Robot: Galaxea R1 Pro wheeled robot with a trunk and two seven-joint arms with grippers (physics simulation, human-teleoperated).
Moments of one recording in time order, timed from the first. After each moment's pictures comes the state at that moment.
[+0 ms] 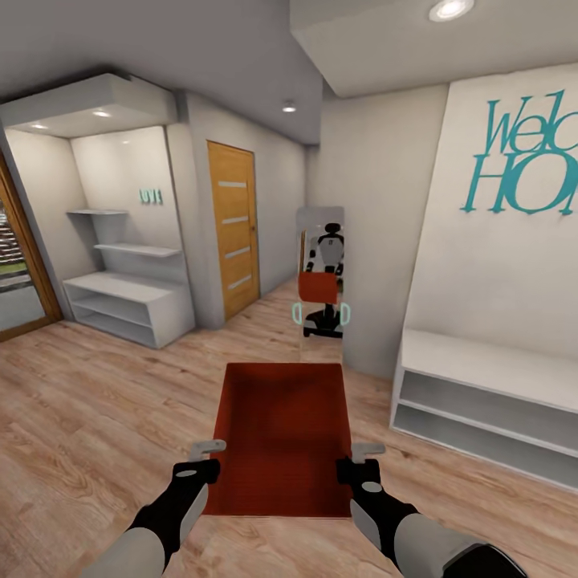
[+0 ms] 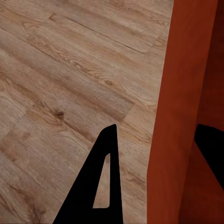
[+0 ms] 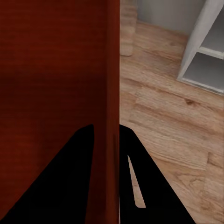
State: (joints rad) left arm -0.60 -0.09 0.08 -0.42 -0.05 0.17 0.26; right arm -0.72 0.13 0.34 -0.08 -0.27 -0.19 -0.23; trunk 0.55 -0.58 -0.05
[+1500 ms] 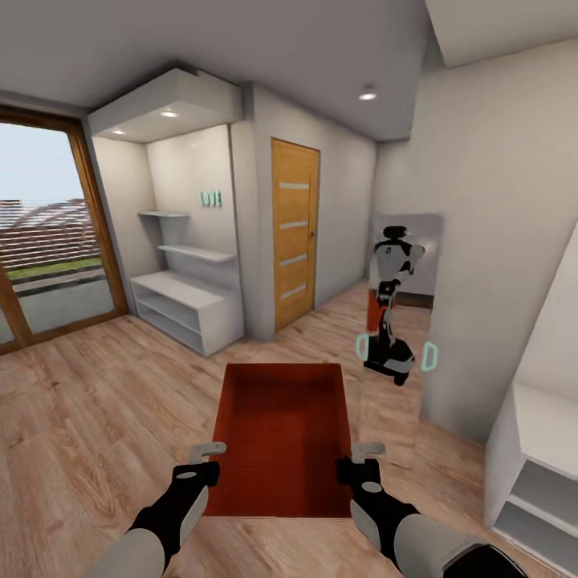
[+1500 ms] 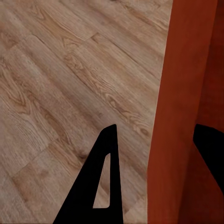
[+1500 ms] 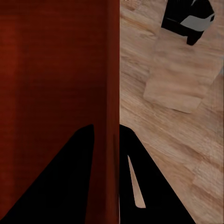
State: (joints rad) left arm -0.60 -0.09 0.08 -0.41 -0.05 0.17 0.26; right arm -0.72 0.13 0.35 -0.08 -0.27 -0.19 -0.23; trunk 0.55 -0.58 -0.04
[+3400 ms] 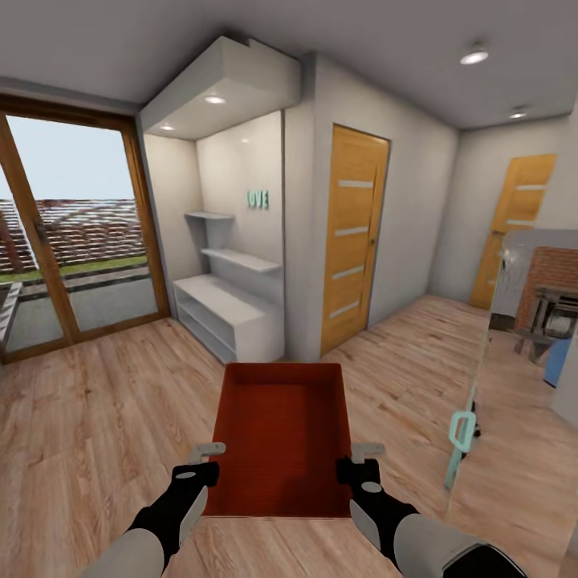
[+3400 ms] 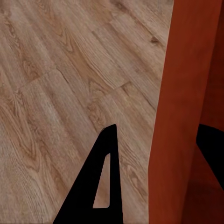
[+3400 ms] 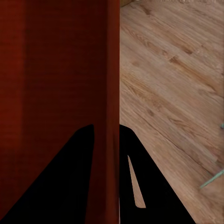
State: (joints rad) left arm -0.60 -0.09 0.08 -0.41 -0.05 0.17 0.26; right arm -0.72 0.14 0.35 -0.08 -0.27 -0.19 -0.23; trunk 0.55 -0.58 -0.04
